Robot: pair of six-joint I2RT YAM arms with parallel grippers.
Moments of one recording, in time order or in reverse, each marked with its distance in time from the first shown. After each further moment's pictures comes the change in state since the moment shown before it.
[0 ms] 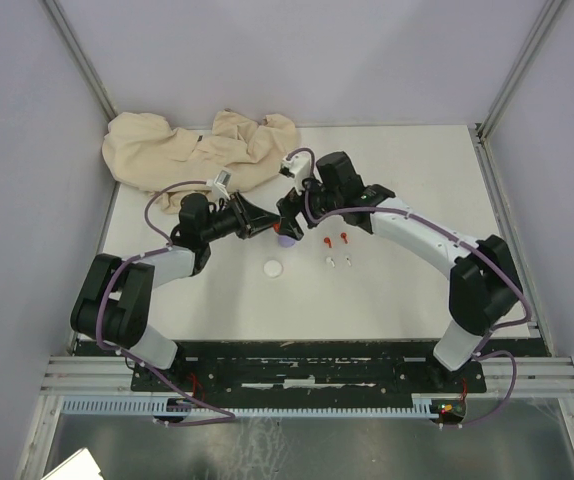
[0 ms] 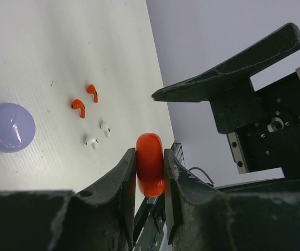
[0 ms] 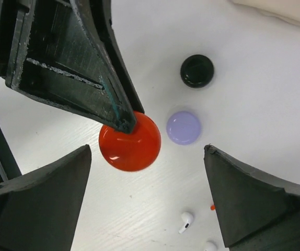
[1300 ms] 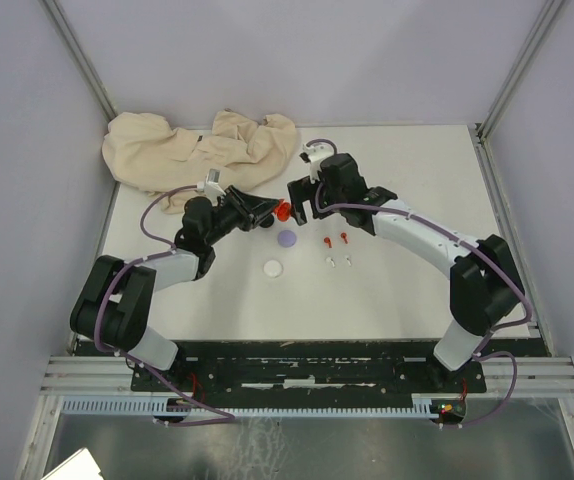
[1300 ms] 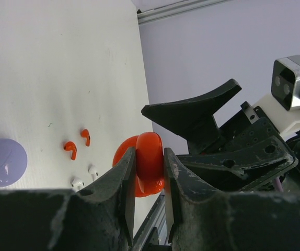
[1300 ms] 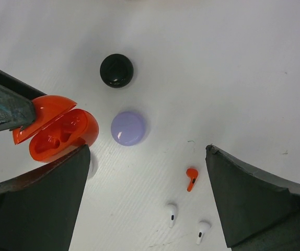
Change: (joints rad) left arm -0.059 -0.014 -0.020 0.103 -0.306 -0.151; right arm -0.018 -0.040 -0.070 0.068 0.402 0.261
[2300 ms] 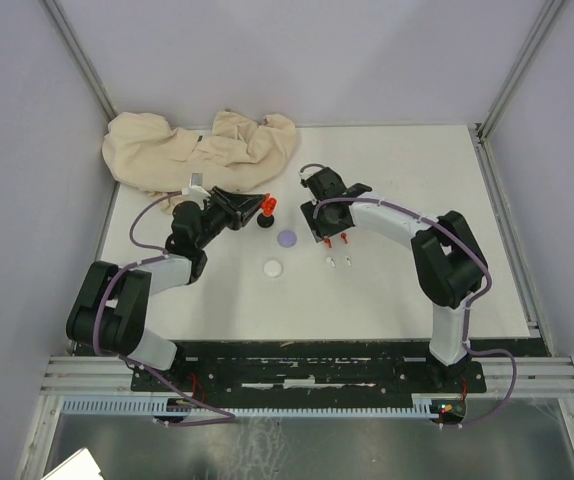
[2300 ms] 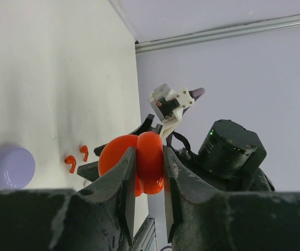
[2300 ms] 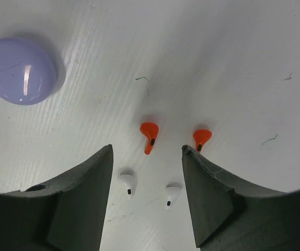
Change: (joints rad) left arm 0.069 -0.031 -0.053 0.065 -0.050 -0.092; right arm -0.014 0.230 0.106 -0.312 0.160 -0.020
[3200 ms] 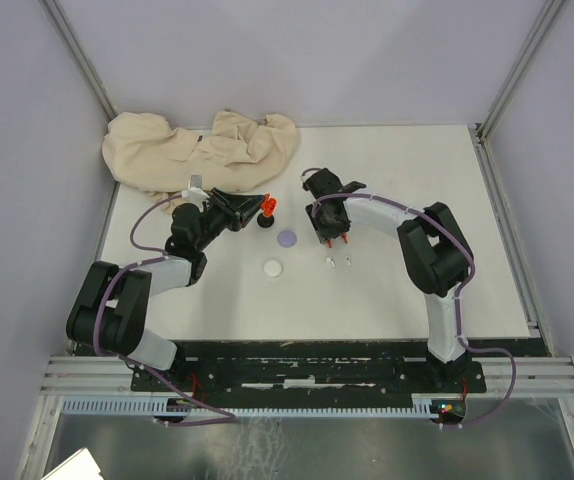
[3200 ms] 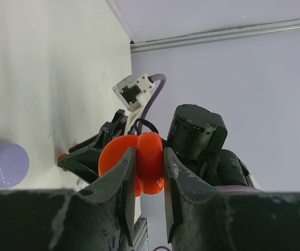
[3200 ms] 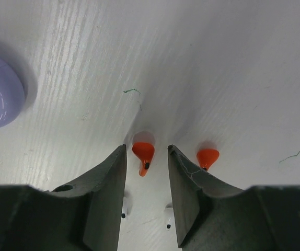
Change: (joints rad) left arm 0.000 -0.002 -0.023 0.030 0.003 -0.042; right arm -0.032 0.137 0.067 -0.045 -0.037 0.017
